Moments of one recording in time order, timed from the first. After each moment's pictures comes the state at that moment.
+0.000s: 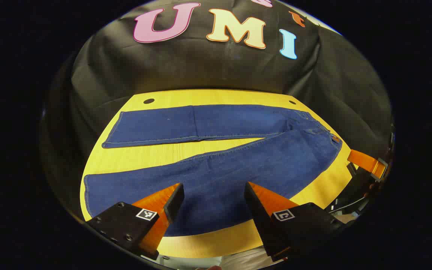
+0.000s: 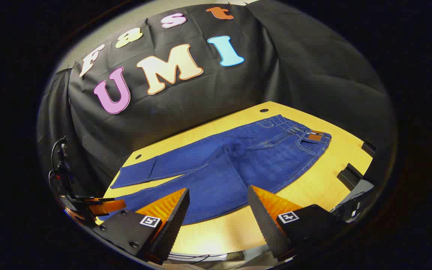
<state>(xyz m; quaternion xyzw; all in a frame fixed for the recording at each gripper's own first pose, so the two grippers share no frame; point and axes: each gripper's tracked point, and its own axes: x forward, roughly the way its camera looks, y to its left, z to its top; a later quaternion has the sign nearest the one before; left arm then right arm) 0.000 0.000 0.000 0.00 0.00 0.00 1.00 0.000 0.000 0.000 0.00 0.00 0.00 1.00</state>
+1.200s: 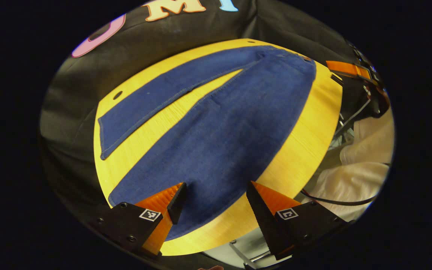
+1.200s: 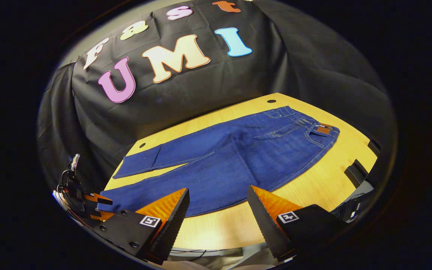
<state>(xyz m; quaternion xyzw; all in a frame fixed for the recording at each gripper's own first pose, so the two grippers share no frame) -0.034 0.084 -0.090 0.24 0.19 -0.09 0.95 -0.009 0.004 -0.016 -0.02 0.05 0.02 1.00</state>
